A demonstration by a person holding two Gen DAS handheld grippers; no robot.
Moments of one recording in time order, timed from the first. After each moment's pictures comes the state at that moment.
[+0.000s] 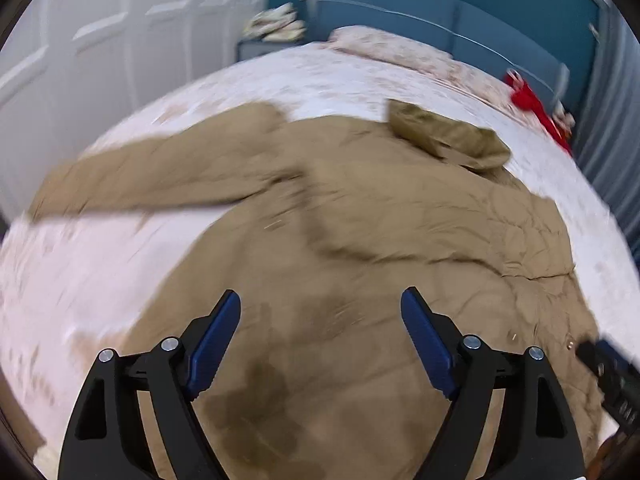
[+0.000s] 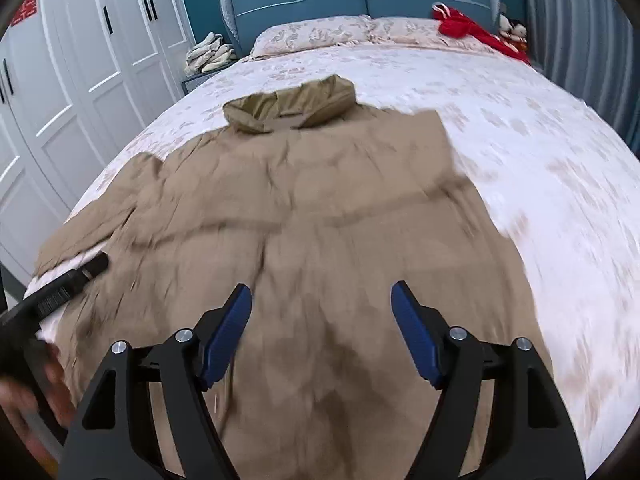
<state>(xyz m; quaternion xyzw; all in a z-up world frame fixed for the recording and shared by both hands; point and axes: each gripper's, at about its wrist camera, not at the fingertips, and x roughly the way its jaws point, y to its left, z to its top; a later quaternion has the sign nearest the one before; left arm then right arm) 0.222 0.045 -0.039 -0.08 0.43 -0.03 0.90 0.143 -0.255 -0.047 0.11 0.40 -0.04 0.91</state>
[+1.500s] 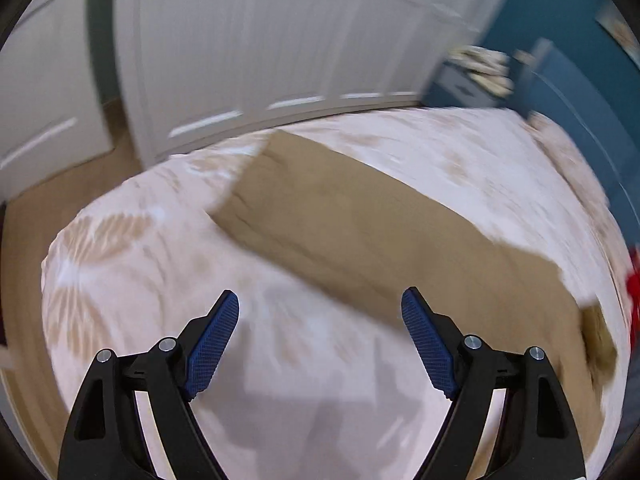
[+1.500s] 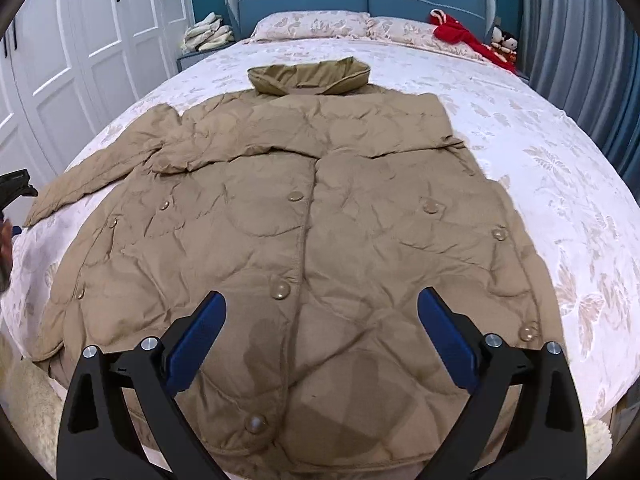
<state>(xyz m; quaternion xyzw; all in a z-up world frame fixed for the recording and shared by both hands) 0.299 0.345 -0.061 -0.27 0.43 0.24 0.83 0.097 -0.172 -0.059 0.05 0.42 -0.08 0.90</state>
